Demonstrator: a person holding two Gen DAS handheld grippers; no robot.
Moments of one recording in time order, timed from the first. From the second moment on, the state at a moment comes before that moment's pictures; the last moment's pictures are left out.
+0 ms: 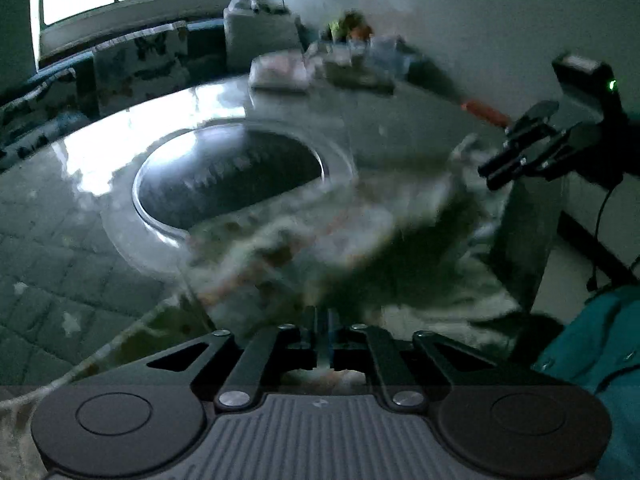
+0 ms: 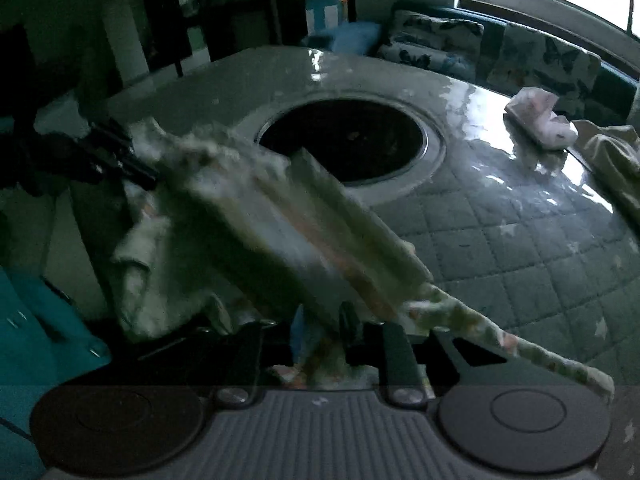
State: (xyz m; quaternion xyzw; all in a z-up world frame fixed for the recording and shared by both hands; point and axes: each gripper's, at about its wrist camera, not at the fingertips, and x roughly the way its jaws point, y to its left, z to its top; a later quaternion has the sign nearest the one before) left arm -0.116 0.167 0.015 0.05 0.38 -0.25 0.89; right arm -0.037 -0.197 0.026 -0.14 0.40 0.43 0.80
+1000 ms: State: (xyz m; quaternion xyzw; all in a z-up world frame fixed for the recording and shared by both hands) left arm -0.037 0.192 0.005 -0.03 0.40 -0.14 0.90; right arm 0.031 -0.175 0.016 -0.08 0.42 0.36 0.83
